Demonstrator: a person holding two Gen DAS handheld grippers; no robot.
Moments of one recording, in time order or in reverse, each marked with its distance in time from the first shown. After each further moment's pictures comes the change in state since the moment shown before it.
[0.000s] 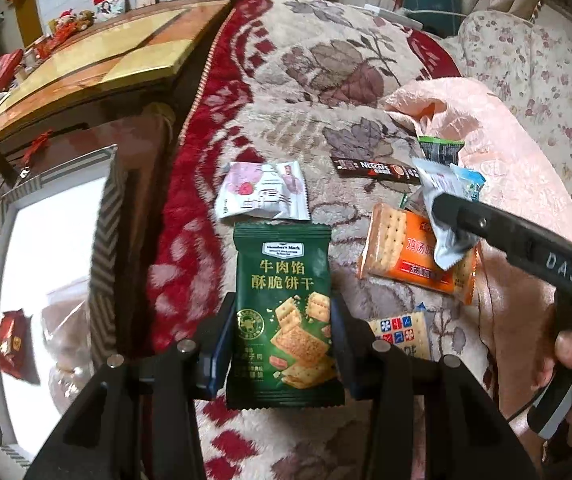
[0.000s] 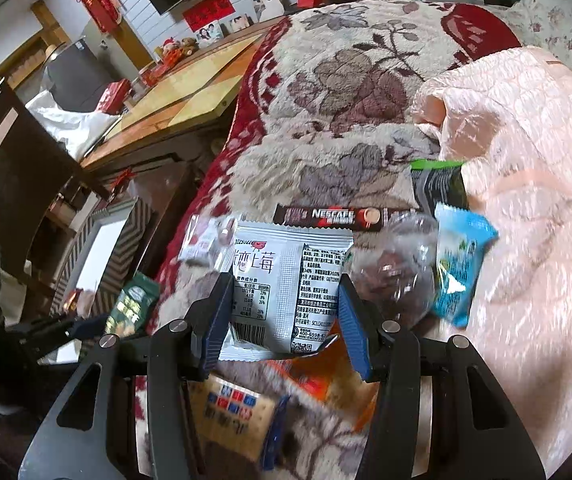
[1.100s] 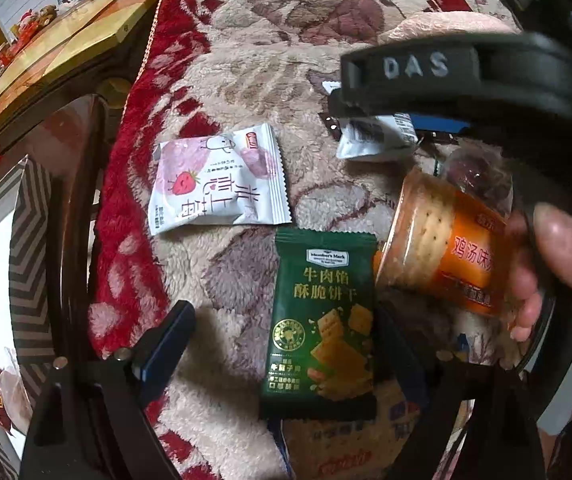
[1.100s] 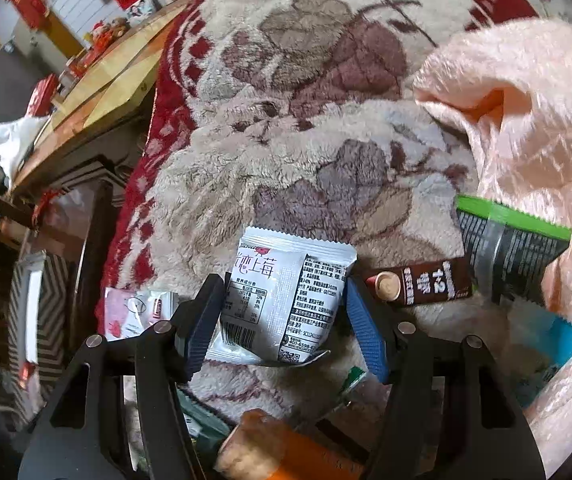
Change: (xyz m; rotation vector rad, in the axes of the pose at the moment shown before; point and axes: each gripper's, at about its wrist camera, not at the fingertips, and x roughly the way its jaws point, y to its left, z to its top) left arm 0.088 -0.028 0.030 0.107 0.186 0.027; right arm 0.113 -0.009 0.066 0.108 0.141 -0.183
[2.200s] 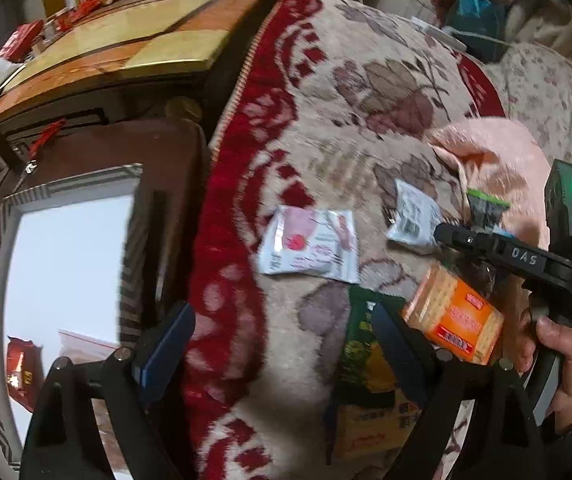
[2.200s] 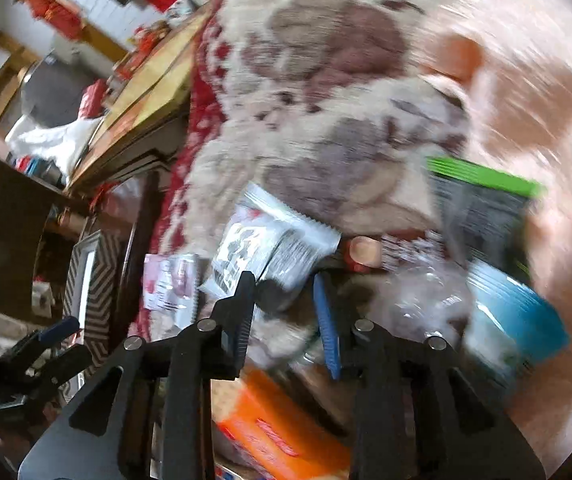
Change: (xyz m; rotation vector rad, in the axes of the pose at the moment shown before) left arm -0.059 0.066 0.001 -0.196 -0.142 -0.034; right arm -0.019 -0.052 -0.013 0.041 0.049 0.283
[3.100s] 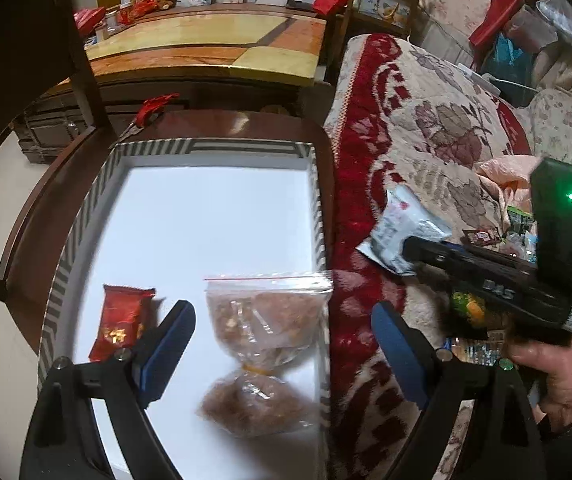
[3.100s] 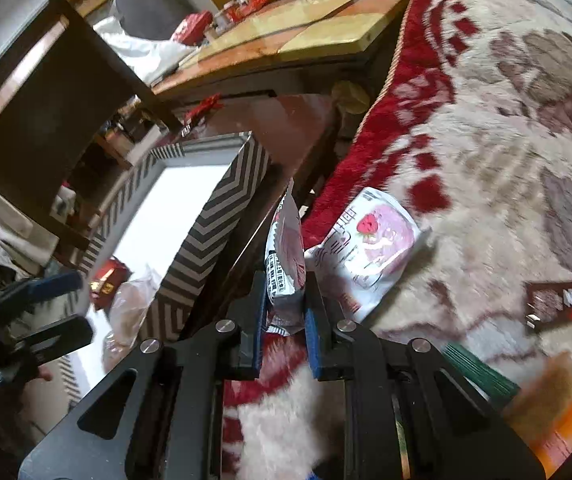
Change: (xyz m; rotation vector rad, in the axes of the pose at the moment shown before) left arm -0.052 0.120 -0.057 -0.107 -0.126 0.065; right arm 0.066 0.168 -0.066 -0.381 0.024 0.119
